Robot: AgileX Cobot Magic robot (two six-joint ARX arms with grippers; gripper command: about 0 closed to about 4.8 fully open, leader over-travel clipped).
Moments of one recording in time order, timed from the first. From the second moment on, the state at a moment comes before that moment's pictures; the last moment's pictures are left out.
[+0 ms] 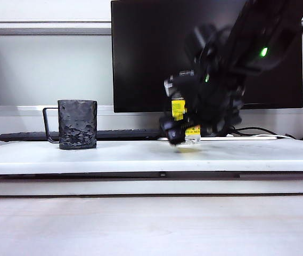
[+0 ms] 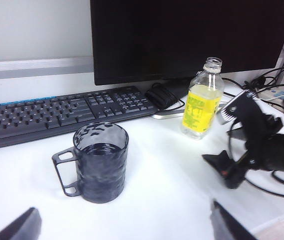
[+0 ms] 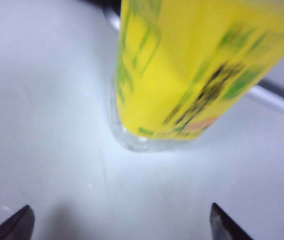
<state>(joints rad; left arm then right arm) -0.33 0.53 0.50 -0.04 0.11 -0.08 0.54 1.86 1.06 0.30 0.36 -0.11</state>
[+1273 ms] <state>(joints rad) -0.33 0.00 0.50 -0.13 0.11 -0.08 0.58 0.41 1.03 -0.60 0.28 -0.11</state>
